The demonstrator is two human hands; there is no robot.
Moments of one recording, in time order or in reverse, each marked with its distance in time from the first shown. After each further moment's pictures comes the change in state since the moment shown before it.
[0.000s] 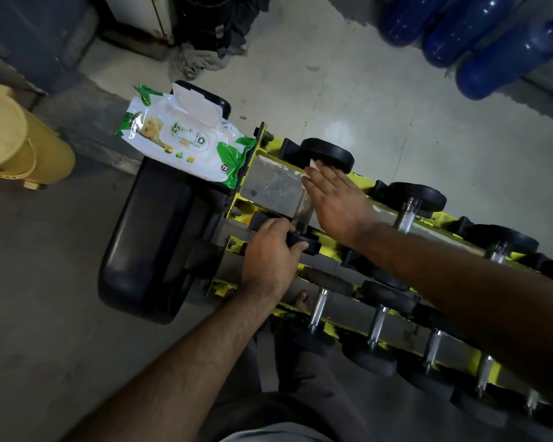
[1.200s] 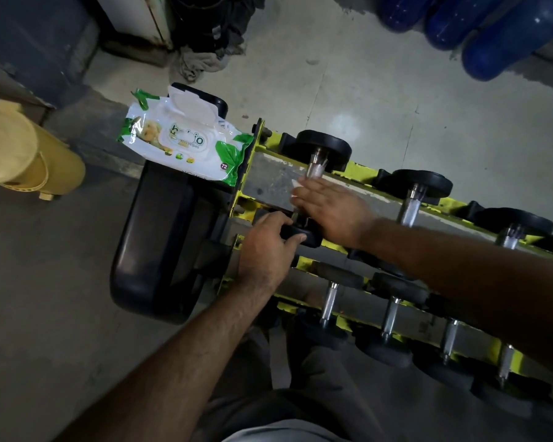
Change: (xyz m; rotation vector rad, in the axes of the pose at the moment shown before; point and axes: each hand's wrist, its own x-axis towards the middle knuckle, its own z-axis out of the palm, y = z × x) left_hand 0.003 -0.010 -0.004 0.004 0.000 0.022; right_hand -0.012 -0.001 0.016 0.102 -0.003 -0.237
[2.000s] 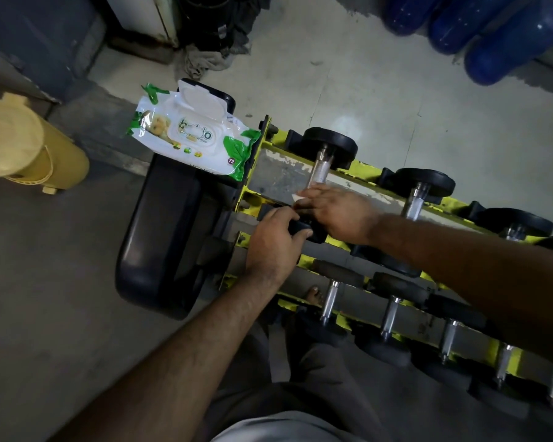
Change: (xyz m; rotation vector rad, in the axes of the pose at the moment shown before) left_hand 0.000 -0.004 0.003 -0.031 0.005 0.033; right_hand 0.001 -0.004 -0.001 0.052 -0.077 -0.215
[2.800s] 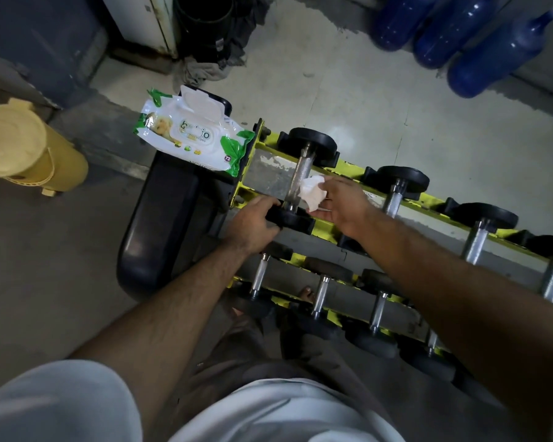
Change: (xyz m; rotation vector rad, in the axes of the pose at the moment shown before) left_hand 0.021 -0.037 -0.014 0.061 -0.187 0.127; right_hand 0.000 -0.036 -0.044 1.815 0.570 1.263
